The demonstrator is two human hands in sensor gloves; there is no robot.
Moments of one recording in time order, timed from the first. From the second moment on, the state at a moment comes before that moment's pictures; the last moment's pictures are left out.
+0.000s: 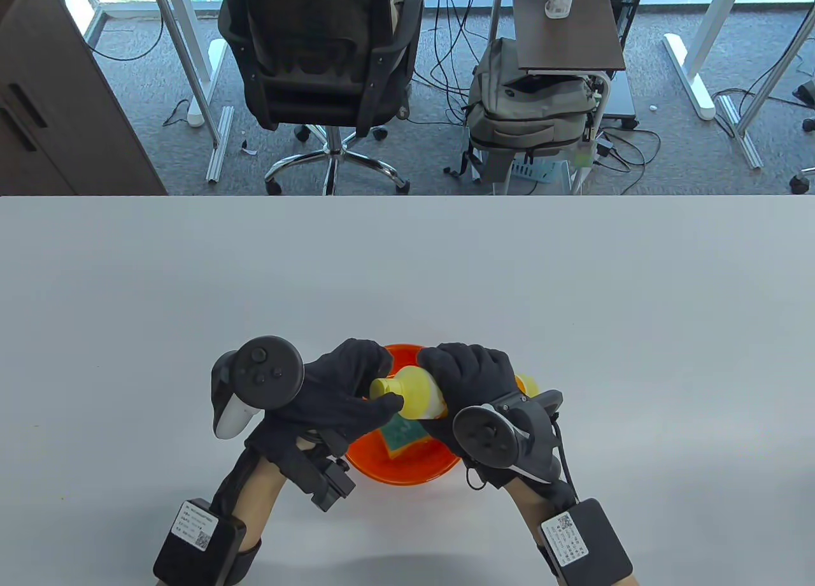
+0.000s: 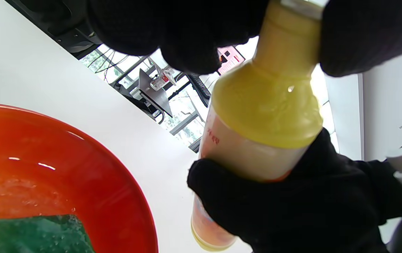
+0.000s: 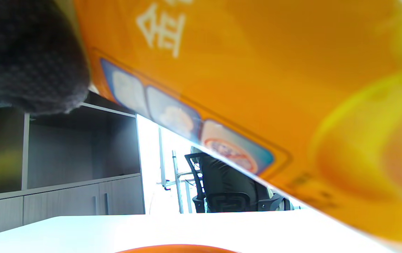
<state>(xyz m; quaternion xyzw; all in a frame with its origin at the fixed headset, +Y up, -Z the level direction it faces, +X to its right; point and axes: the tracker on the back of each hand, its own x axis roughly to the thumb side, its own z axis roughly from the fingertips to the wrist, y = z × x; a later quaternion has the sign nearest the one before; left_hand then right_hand) -0.158 -0.601 -0.254 -0.04 -0.23 0.43 0.87 0.074 -0.631 -0.231 0.18 -0.22 0.94 0.16</state>
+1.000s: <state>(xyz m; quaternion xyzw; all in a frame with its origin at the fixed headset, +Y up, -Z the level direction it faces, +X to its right) -0.240 -0.689 -0.260 -0.01 -0.04 0.03 1.00 0.047 -0.636 -0.231 0.07 -0.26 0.92 -0.28</state>
